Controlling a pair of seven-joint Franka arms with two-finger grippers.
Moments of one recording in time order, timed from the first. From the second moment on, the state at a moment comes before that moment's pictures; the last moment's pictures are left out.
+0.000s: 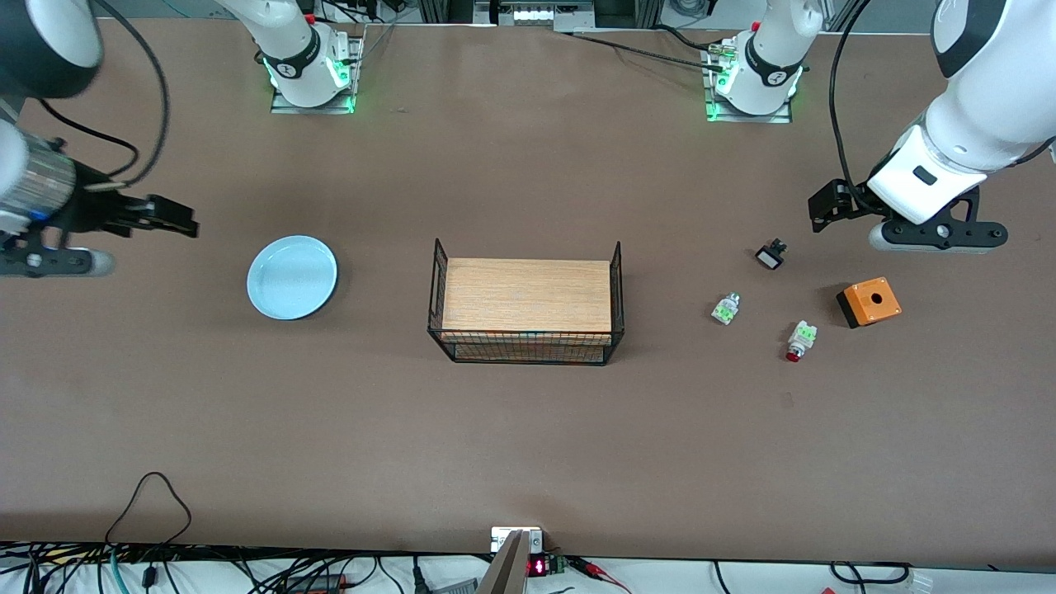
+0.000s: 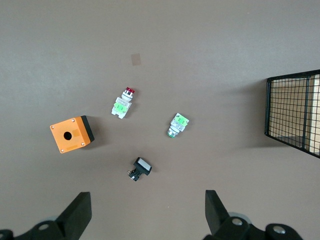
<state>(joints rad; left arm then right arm) -0.08 0.01 -0.08 -1.71 0.02 1.69 -0.14 0.12 0.18 -0.10 -1.45 0.04 1.49 0.06</state>
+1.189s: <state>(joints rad) -0.08 0.01 -0.08 -1.71 0.02 1.69 -0.14 0.11 0.07 -0.14 -1.59 0.01 1.60 -0.01</state>
